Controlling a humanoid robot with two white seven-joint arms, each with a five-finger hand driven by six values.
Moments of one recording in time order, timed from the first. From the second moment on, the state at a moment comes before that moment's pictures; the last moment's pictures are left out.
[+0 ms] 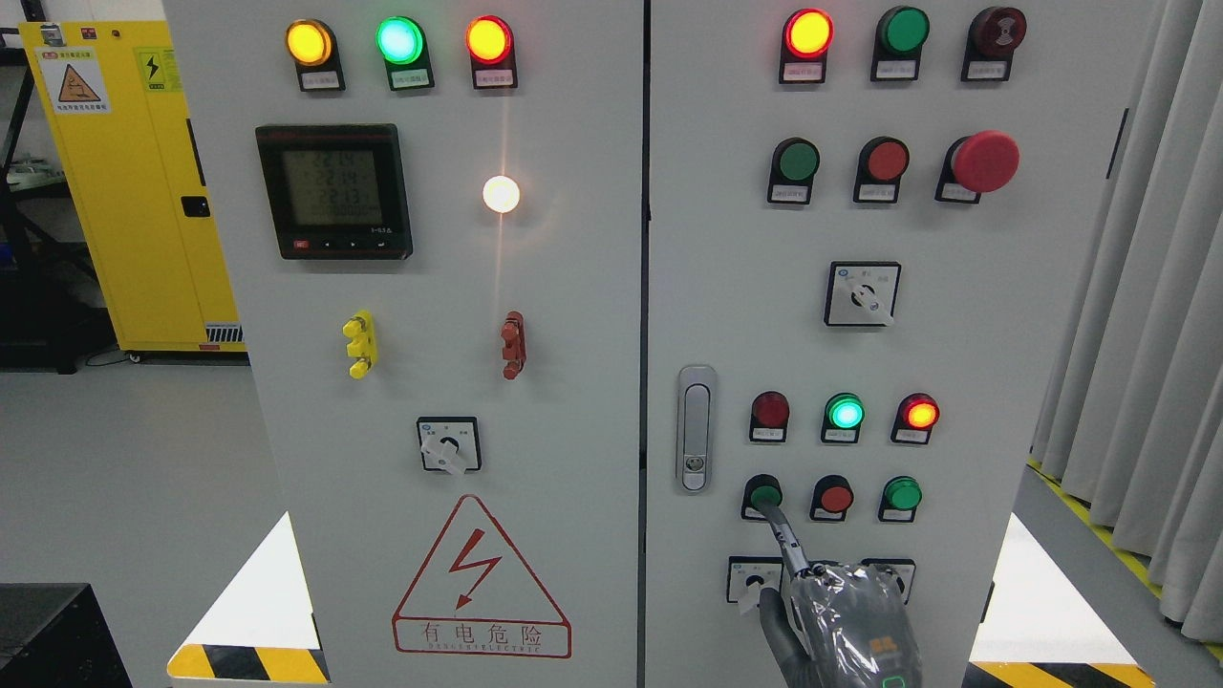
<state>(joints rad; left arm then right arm) 0.06 -0.10 -0.10 -0.13 0.08 -0.05 -0.06 -0.21 0.12 0.02 -1.70 1.36 -0.23 -0.16</state>
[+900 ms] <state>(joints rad) 0.06 -0.10 -0.10 -0.13 0.08 -0.05 -0.06 -0.23 0.12 0.02 -1.68 1.36 -0.22 -0.14</state>
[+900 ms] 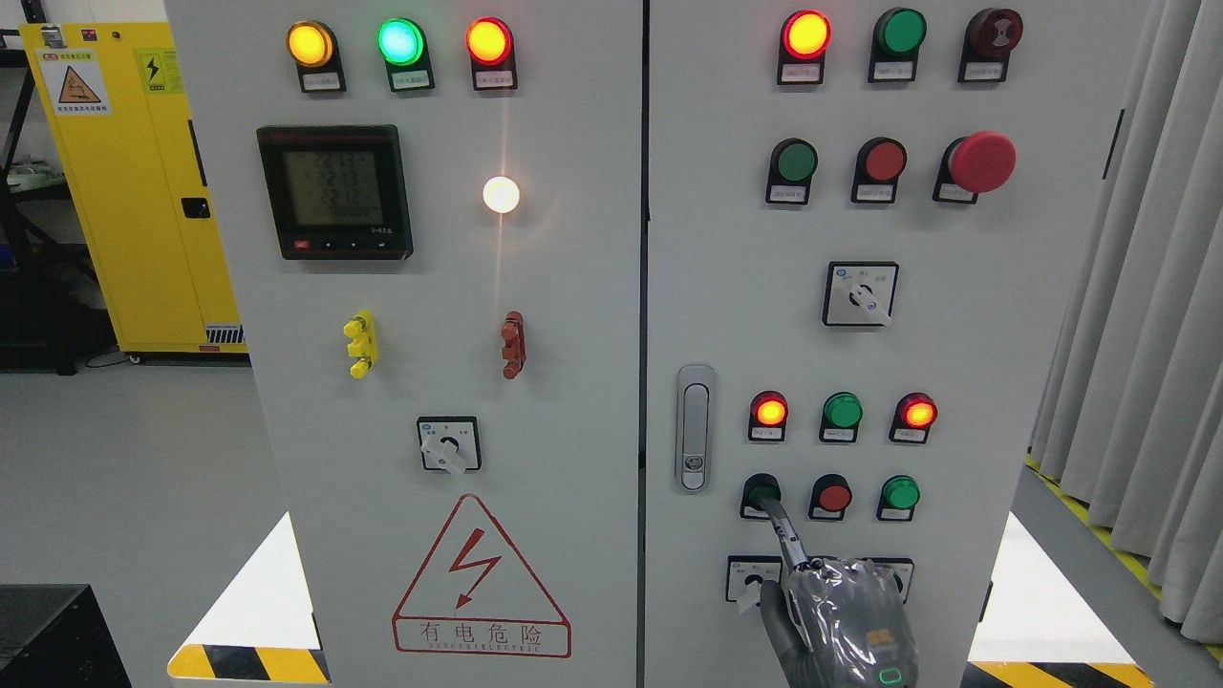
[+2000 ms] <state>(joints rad) 0.06 -0.10 -0.10 -0.13 0.08 -0.05 -0.06 -0.19 0.12 0.03 -1.73 1.34 -0.23 -0.17</state>
